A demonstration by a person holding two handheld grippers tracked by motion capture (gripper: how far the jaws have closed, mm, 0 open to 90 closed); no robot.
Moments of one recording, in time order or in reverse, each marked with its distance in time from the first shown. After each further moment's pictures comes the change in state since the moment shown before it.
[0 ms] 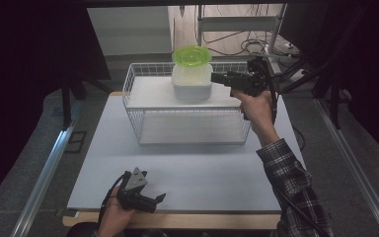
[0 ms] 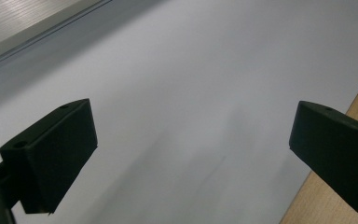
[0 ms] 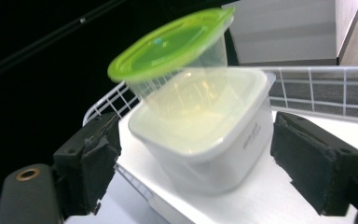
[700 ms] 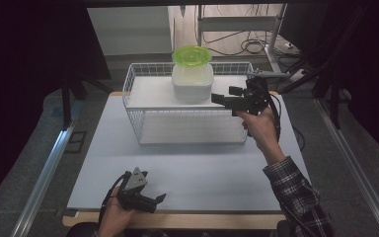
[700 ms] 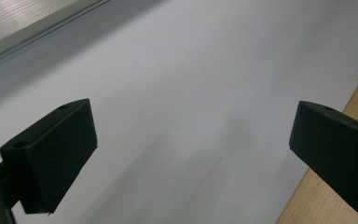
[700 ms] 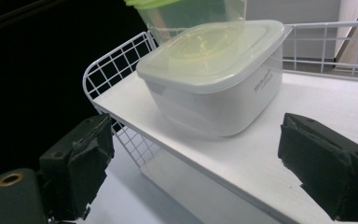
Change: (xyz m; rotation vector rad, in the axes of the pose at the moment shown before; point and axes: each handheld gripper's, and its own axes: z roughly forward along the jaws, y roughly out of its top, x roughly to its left) left arm 0.000 0.000 0.000 -0.006 -0.013 -0.006; right arm 0.009 -0.037 -0.014 0.046 -0.001 -0.106
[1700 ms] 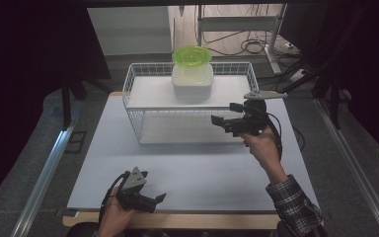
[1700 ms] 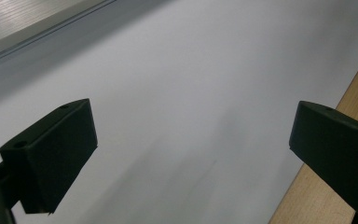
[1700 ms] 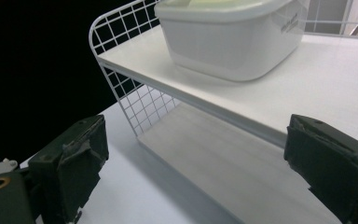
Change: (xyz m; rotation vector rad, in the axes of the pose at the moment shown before) left arm 0.001 0.001 -0.003 -0.013 -0.022 -0.013; right arm 0.013 -0.045 -0.010 0.035 -0.007 -0.102
